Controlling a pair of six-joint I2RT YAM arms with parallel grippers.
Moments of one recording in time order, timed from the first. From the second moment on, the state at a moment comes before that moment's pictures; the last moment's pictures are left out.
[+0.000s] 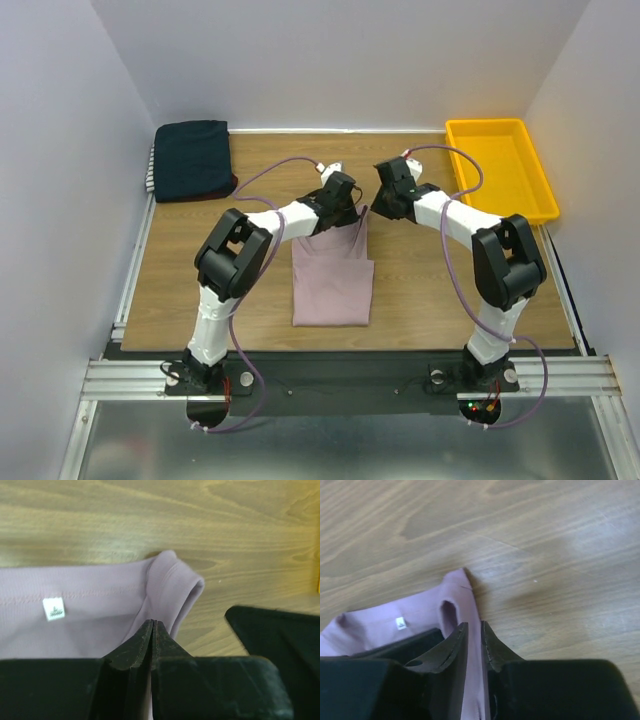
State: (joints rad) left arm -0.70 2.07 1.42 -0.05 -0.10 -0.80; right arm 0.45 1.84 1.32 -0.31 0.26 0.79
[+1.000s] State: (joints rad) left arm -0.68 2.18 1.50 0.01 0.01 -0.81; right arm 0.44 1.97 1.36 -0.28 0.20 0.79
